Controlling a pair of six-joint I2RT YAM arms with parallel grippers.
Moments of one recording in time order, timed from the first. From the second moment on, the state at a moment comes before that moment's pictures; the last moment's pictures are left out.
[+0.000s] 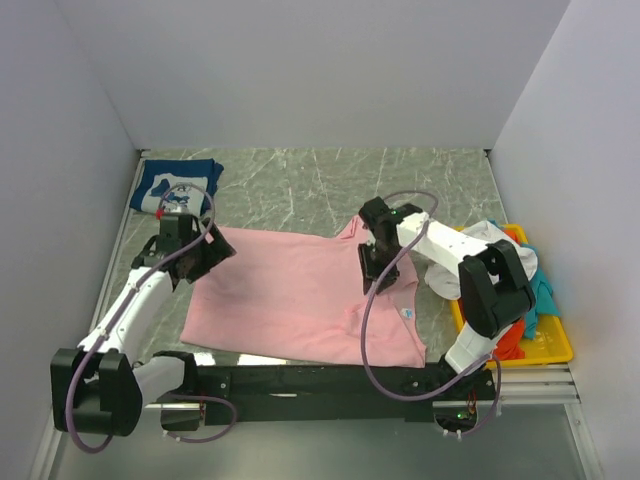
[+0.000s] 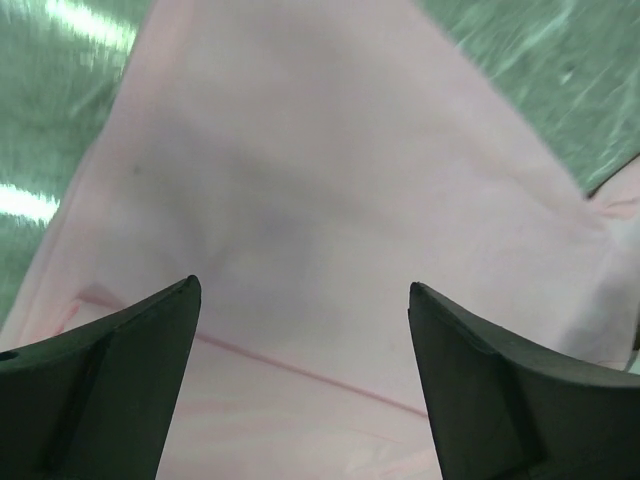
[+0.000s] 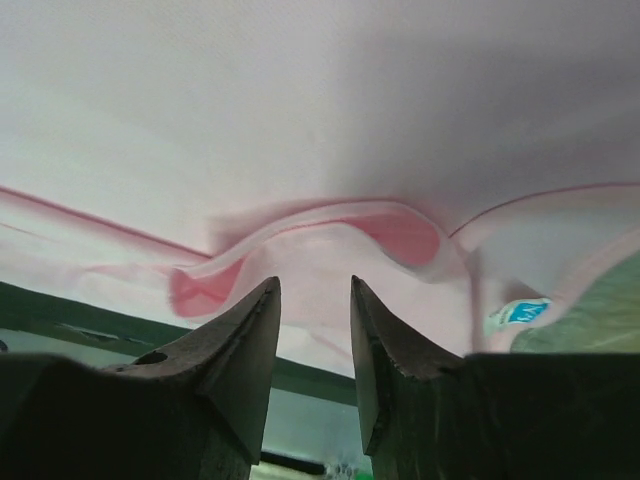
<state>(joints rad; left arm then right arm) -0.08 1.09 0.69 -0.47 0.07 -0.70 0.51 1.68 1.10 -0.93 -0.19 0.44</state>
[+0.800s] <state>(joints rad) -0.02 1.44 1.01 -0.41 0.03 -0.61 0.26 2.23 1.88 -0.89 0.02 0.41</state>
